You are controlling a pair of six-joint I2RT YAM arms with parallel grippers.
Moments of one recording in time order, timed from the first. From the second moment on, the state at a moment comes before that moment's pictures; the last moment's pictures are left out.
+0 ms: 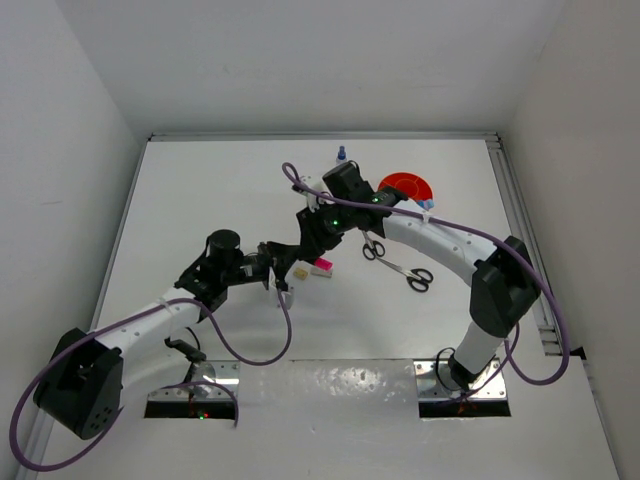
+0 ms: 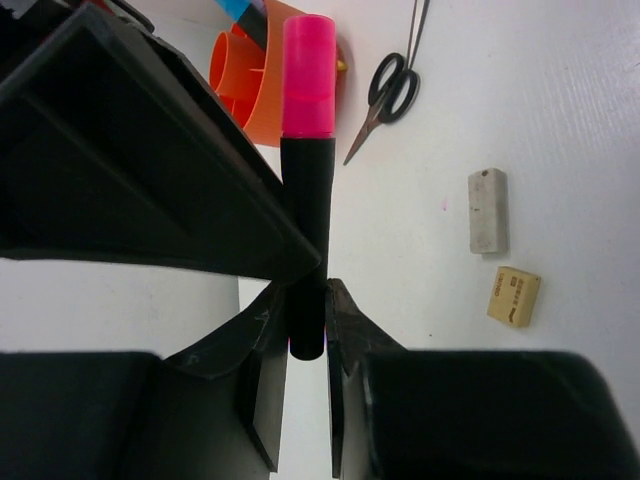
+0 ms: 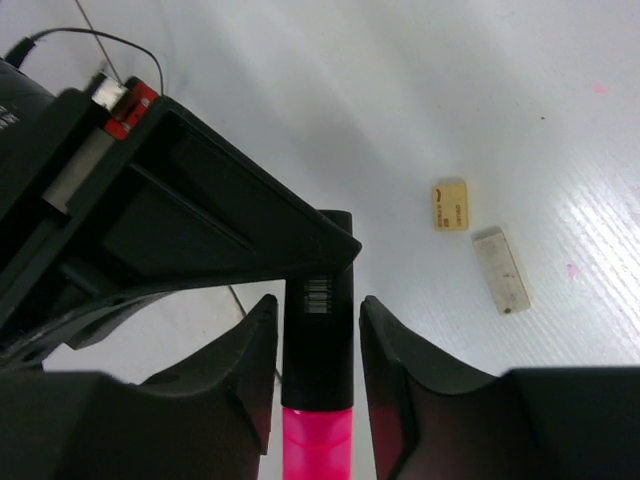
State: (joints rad) left arm -0.49 1.04 0.42 0.24 0.70 1.38; right arm 0.73 1.71 1.37 -0.53 -0.51 0.13
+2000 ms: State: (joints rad) left arm -0.49 1.07 0.39 0.29 0.75 0.85; right arm 0.55 1.31 1.22 -0.53 -0.38 0.09
